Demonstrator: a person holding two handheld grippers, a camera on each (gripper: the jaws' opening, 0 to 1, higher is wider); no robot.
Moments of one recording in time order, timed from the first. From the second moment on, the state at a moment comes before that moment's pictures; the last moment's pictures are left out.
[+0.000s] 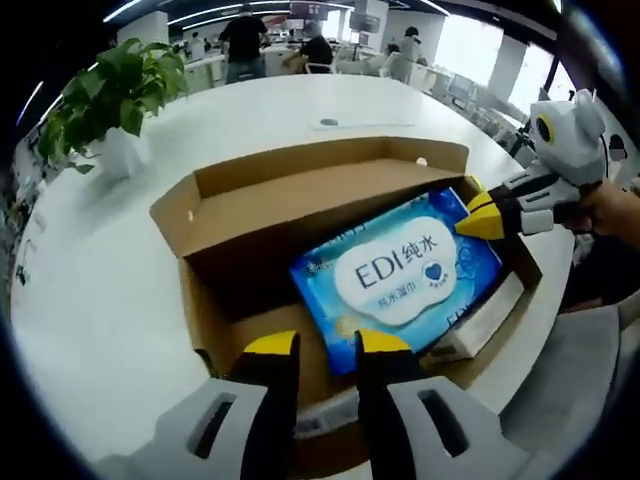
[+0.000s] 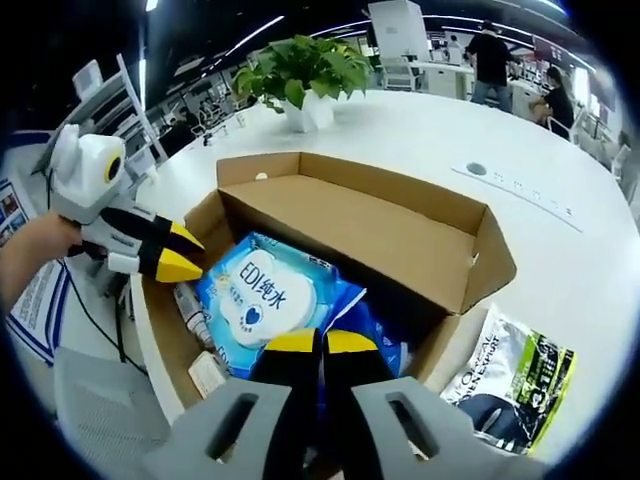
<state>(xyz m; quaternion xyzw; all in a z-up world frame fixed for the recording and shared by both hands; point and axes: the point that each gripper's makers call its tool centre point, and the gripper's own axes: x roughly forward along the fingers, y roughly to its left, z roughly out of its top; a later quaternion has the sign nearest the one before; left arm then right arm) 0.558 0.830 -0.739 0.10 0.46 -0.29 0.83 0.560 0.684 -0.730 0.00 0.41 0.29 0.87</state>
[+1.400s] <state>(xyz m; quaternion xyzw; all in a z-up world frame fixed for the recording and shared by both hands) 0.557 0.817 -0.756 0.02 0.50 -0.28 0.82 0.559 0.680 -0.730 0.03 0.41 0.28 0.87</state>
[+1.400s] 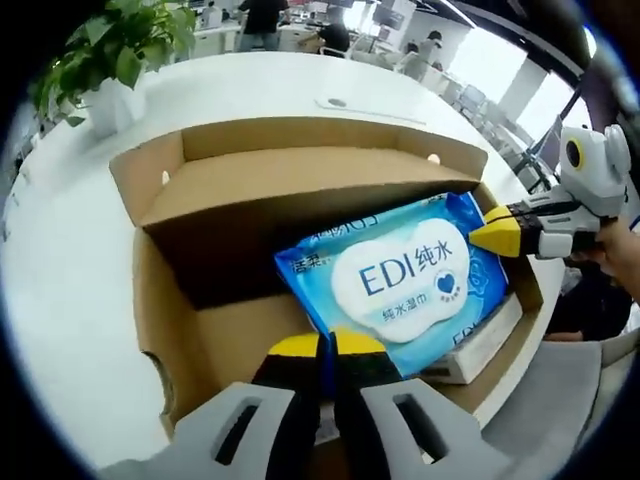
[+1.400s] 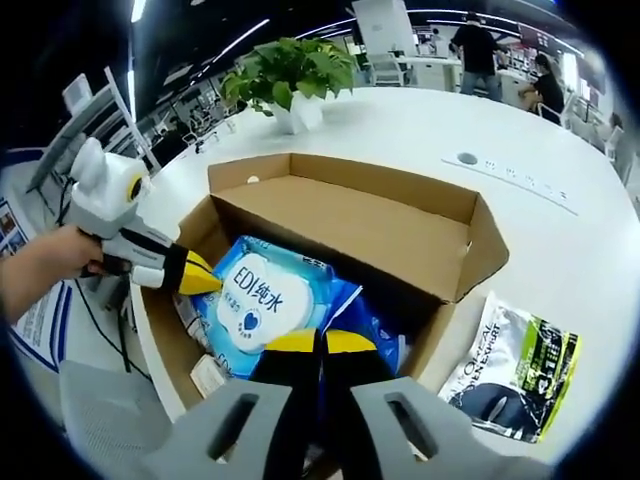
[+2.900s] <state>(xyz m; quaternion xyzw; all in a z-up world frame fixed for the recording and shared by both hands) 0.549 0.759 -0.682 0.01 0.45 -0.31 0.84 0.545 0.617 -0.673 0.07 0.39 0.25 0.88</state>
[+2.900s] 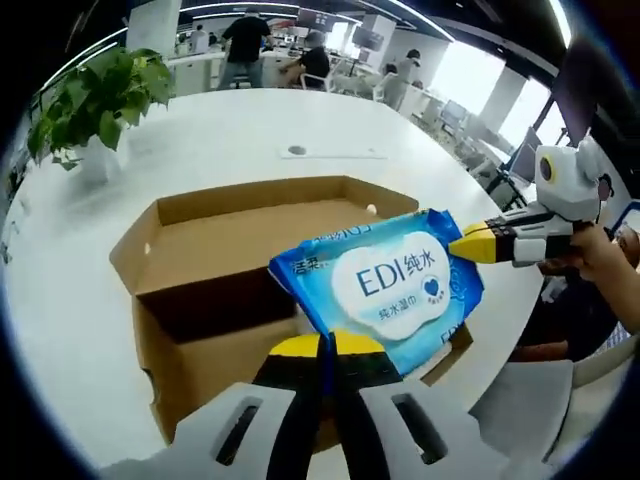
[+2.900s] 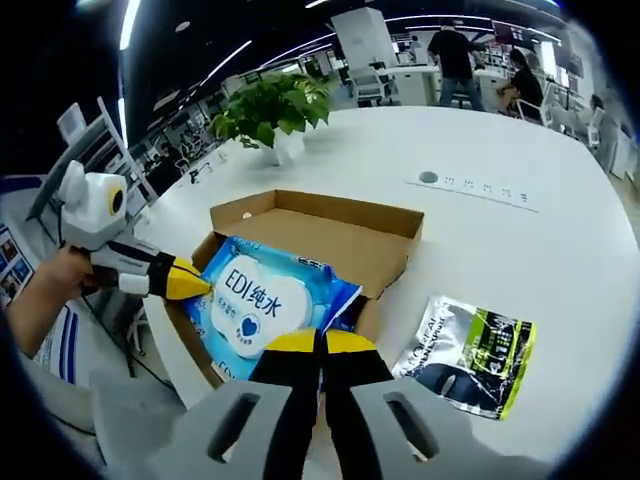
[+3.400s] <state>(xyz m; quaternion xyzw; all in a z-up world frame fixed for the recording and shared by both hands) 0.544 0.704 -0.672 0.01 0.44 -0.34 0.83 0.537 0.564 -0.669 0.08 0.39 0.21 0.89</state>
